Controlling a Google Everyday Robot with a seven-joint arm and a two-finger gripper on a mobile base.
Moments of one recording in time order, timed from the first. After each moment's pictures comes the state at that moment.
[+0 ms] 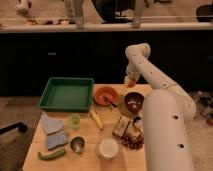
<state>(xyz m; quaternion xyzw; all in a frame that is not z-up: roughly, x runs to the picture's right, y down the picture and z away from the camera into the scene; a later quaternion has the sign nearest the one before) 0.191 -0.039 0.935 -0.26 0.14 0.44 0.85</state>
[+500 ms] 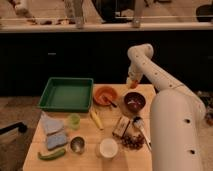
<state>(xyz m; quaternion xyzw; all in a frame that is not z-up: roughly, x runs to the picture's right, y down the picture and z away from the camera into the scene) 0.201 -0.028 0.921 -0.26 0.14 0.45 0.85</state>
